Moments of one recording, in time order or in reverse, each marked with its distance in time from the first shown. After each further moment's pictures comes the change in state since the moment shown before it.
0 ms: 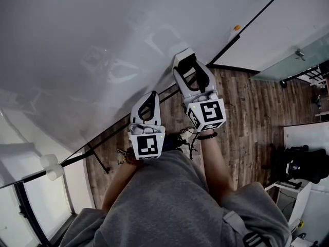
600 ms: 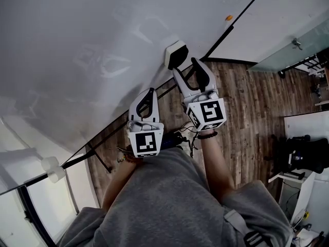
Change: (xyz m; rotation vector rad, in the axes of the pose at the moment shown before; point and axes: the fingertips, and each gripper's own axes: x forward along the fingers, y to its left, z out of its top) left arm -0.003 -0.012 -0.002 0.000 0.003 -0.032; right arm -0.027 -0.006 0.000 0.006 -0.005 -0.048
